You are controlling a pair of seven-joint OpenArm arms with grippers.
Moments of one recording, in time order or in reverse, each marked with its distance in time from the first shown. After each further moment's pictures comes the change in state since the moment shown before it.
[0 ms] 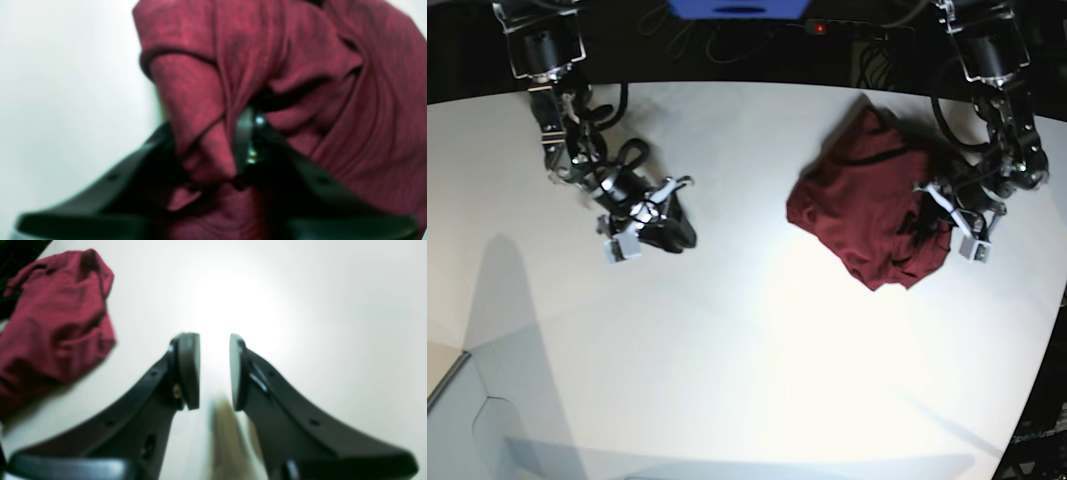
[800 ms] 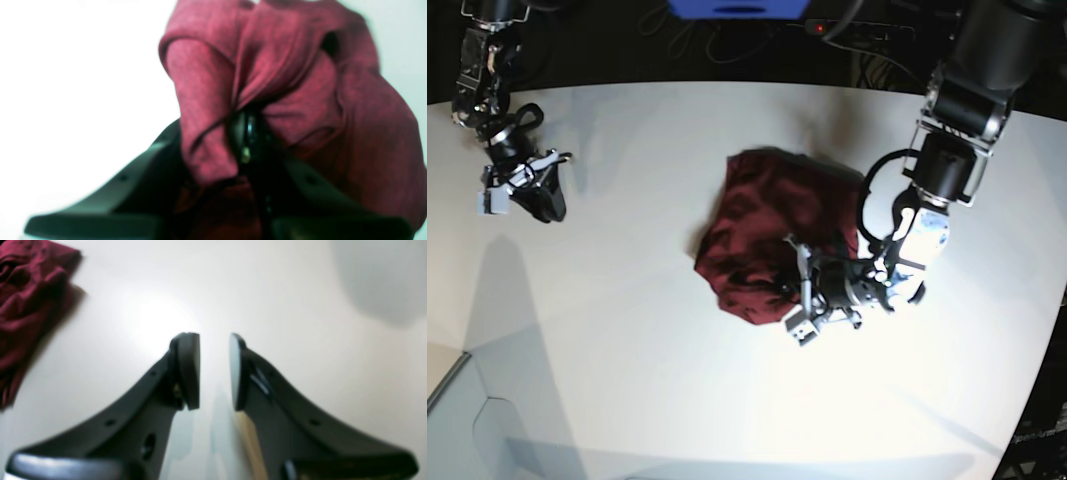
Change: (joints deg) left arm -27.3 3.8 47.6 -17.6 3.0 0.3 -10.6; right arm -13.5 3.0 29.6 4.9 0.0 7.1 0.1
